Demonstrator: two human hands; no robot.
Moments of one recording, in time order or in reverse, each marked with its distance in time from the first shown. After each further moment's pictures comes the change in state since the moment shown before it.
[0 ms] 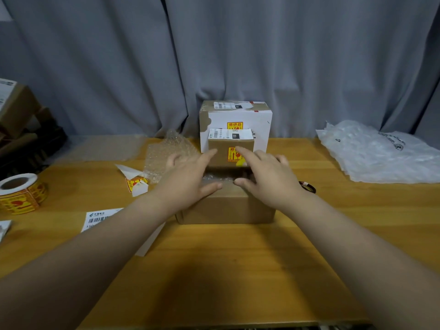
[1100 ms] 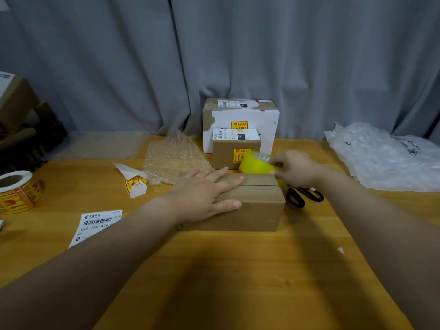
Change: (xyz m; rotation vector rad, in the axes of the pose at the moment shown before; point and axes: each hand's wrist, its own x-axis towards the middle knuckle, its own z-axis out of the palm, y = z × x) left_hand 0.010 0.009 0.009 0.093 -0.410 0.144; right_hand 0.044 0.076 -0.001 0.097 -0.322 0.081
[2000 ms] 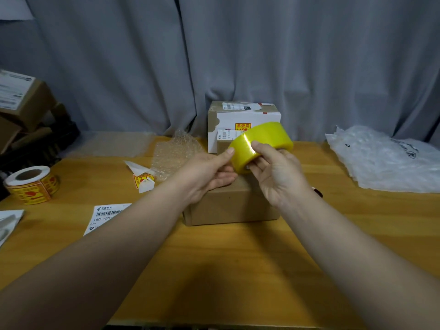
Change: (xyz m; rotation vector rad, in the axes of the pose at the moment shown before) left_hand -0.001 0.024 -0.030 -1.775 0.313 -0.407; right_hand -0.047 -0.109 0.003 2.038 0.402 0.196
